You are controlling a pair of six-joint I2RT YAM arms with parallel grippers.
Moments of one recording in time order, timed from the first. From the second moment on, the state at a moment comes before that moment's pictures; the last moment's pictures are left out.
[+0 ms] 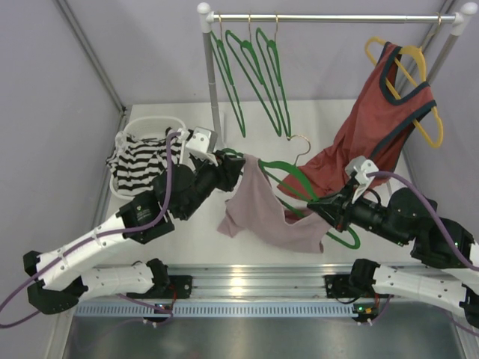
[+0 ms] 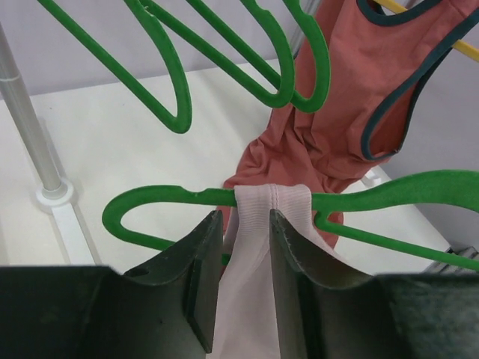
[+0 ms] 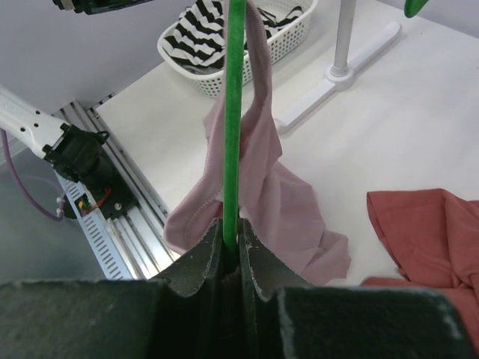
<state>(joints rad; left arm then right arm) -1.09 0.97 1.17 -0.24 -0.50 -0.32 1.10 0.58 1.09 -0.70 0.16 0.22</state>
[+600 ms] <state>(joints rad) -1.09 0.92 1.28 -0.28 -0.45 -0.30 1.10 0.58 1.31 -1.05 0.27 0.35</state>
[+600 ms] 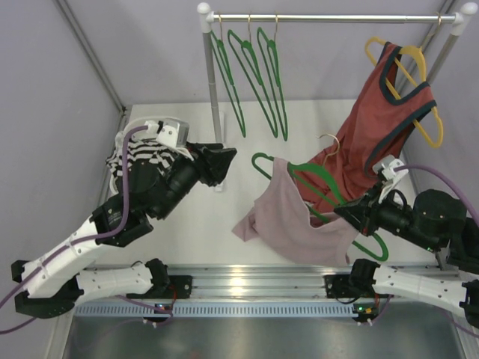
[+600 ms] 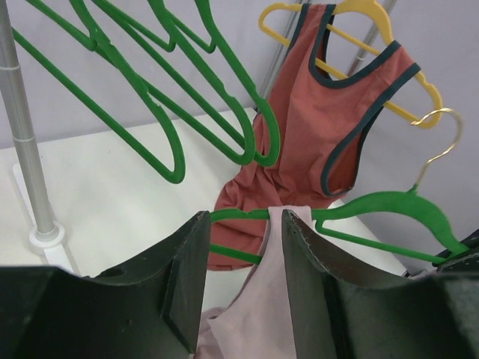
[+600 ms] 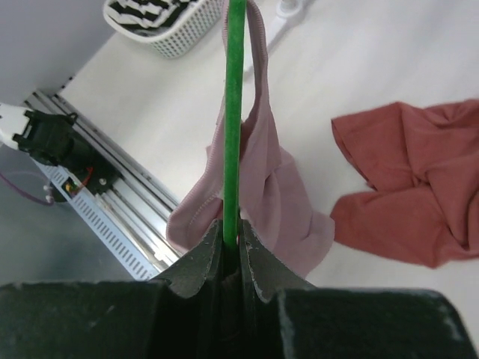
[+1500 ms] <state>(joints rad) -1.09 0.95 1.30 -0.31 -0.36 -0.28 0.51 1.00 1.44 -1.04 0.24 0.29</state>
